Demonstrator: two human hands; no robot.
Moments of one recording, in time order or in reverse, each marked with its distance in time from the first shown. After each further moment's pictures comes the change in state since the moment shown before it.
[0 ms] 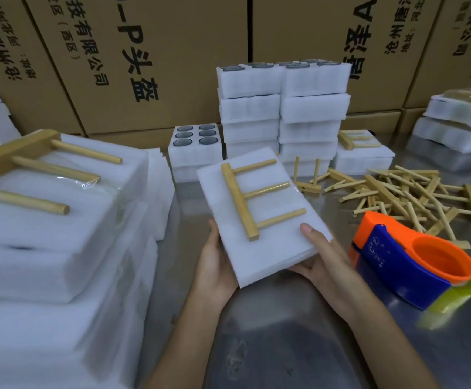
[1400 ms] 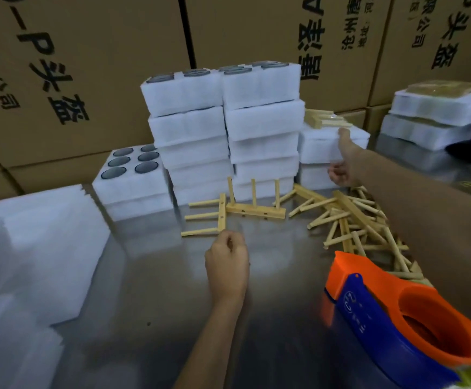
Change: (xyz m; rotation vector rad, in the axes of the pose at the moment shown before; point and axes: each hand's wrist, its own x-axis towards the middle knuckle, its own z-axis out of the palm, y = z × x) left_hand 0.144 -0.069 0.051 1.183 0.486 0.480; right_hand 0.248 -0.194 -0.138 -0.362 0.684 0.306
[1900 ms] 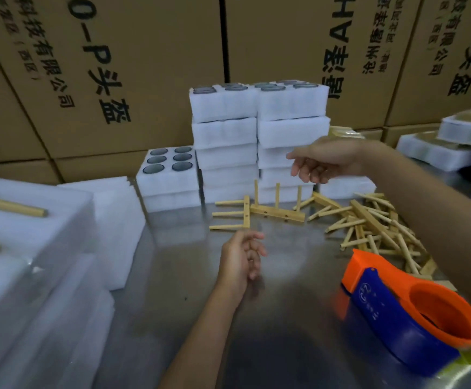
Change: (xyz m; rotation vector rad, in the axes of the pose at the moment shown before) left_hand -0.004 0.011 -0.049 -0.695 -0.333 -0.374; right_hand -0.126 -0.019 0.043 -0.774 -0.577 -0.476
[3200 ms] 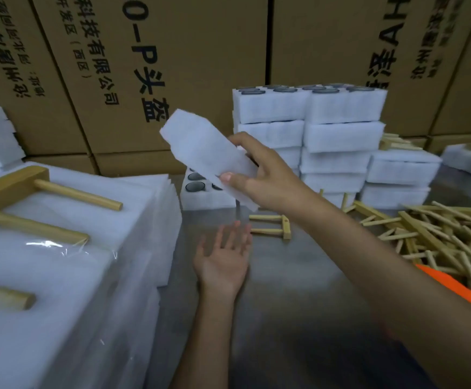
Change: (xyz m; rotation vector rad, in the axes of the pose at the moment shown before) left_hand 0.019 0.034 -0.097 -0.971 0.076 -0.035; right_hand -0.024 -0.099 0.189 0.069 0.192 -0.767
